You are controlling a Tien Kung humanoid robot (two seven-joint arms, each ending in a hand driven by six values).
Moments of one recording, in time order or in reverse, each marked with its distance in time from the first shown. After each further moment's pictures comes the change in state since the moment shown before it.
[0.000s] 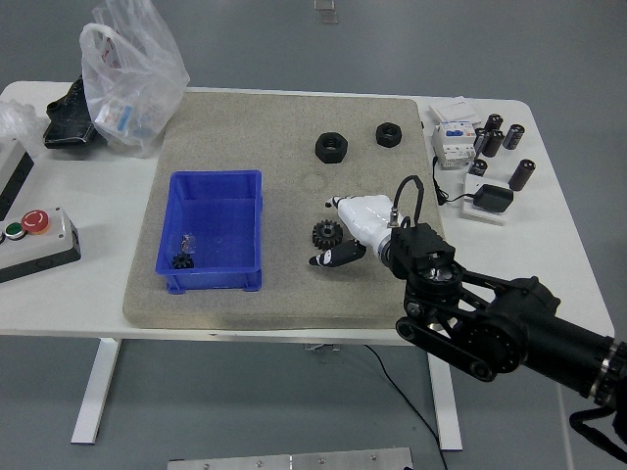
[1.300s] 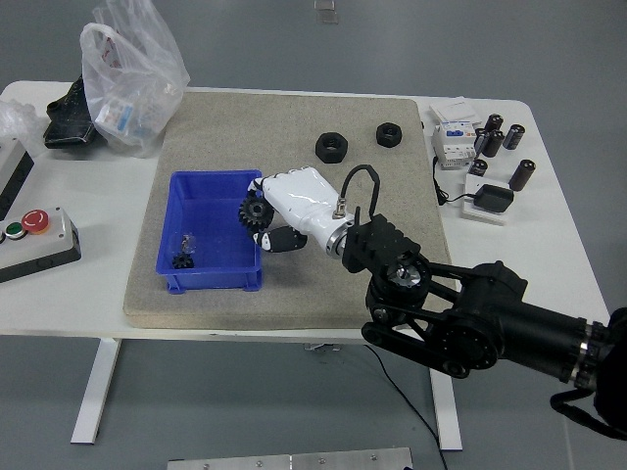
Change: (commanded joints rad) left arm -0.001 -0.002 0.010 0.000 -0.011 0.000 -0.002; right arm 0.118 0.061 -0.109 0.100 -0.038 -0.191 0.161
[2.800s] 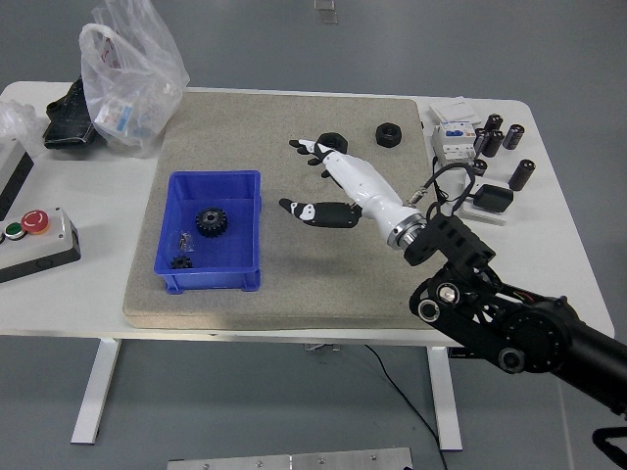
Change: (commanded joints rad) left arm 0.007 -0.002 -0.009 0.000 0.009 0.000 -0.005; right arm -0.289 -0.190 0.373 0.111 0.444 -0.036 0.328
